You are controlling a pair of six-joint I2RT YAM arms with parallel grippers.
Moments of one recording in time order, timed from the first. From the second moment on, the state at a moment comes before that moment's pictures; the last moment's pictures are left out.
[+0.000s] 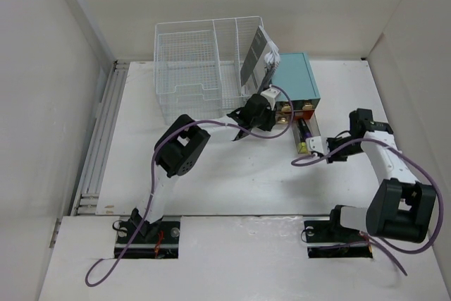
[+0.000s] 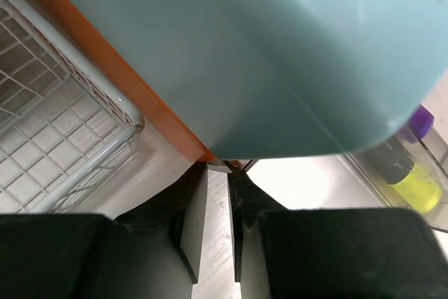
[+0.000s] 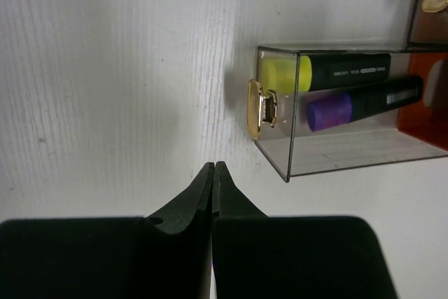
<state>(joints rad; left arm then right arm) -0.80 2.21 1.48 0.21 0.05 -0.29 -0.18 1.24 0.87 -1.06 -0.58 -1.87</state>
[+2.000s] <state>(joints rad) -0.75 2.21 1.43 0.32 0.13 -0.41 0.33 1.69 0.89 -0.03 0.32 -1.08</state>
